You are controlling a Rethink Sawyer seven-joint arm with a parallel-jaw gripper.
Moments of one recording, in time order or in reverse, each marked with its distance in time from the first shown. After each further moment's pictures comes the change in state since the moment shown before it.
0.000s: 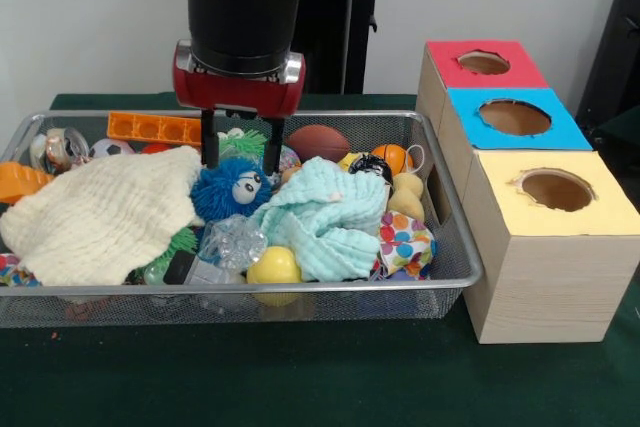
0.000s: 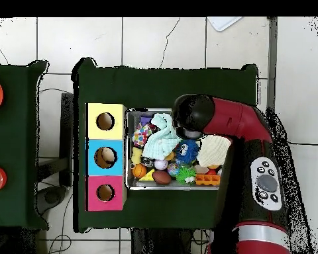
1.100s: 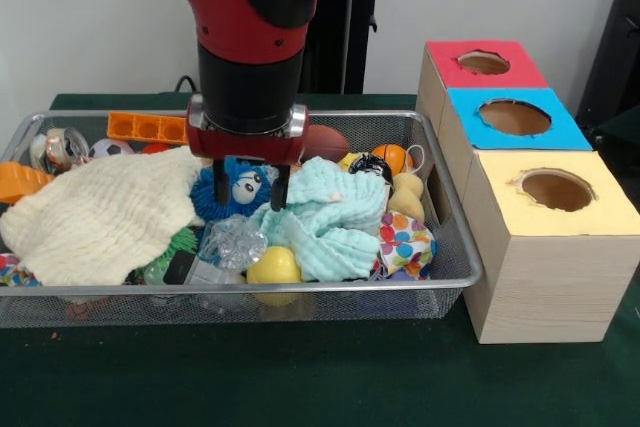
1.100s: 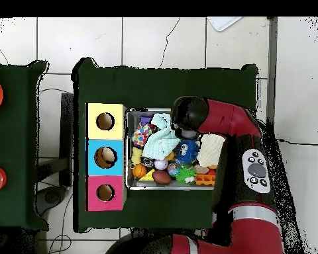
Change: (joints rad) arm 0.000 0.107 0.006 -0.041 -0.003 0.000 0.000
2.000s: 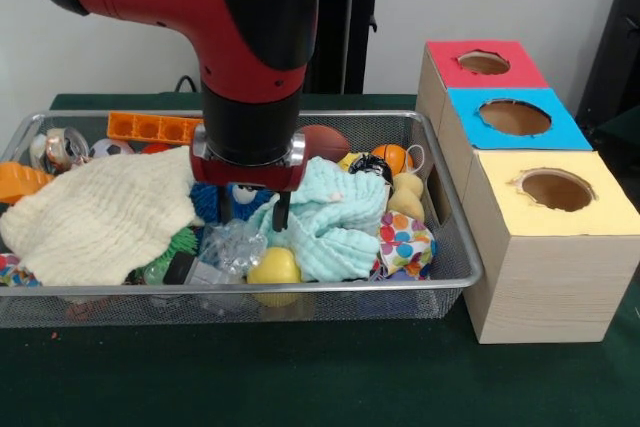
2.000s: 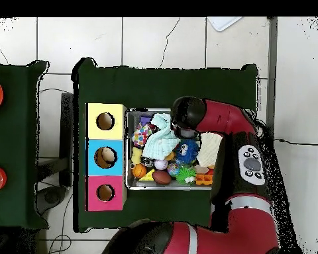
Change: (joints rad) arm 0.001 0.064 0.000 -0.043 -0.001 0.001 0.000
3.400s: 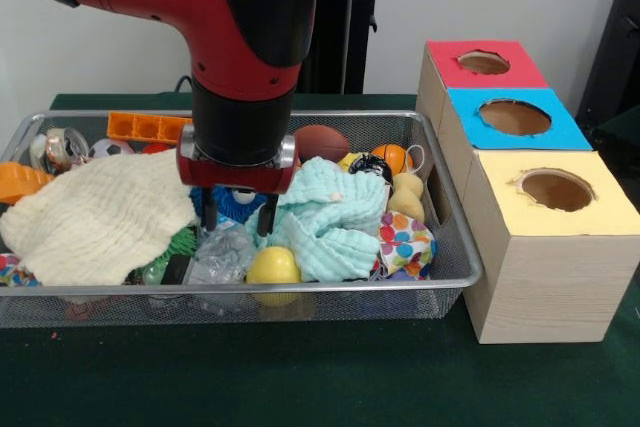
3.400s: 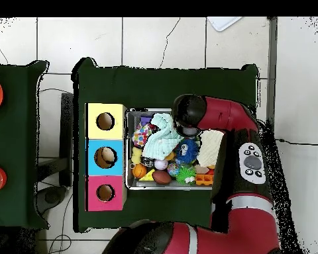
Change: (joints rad) arm 0.000 -0.003 0.004 -0.032 -0.057 -0.001 0.000
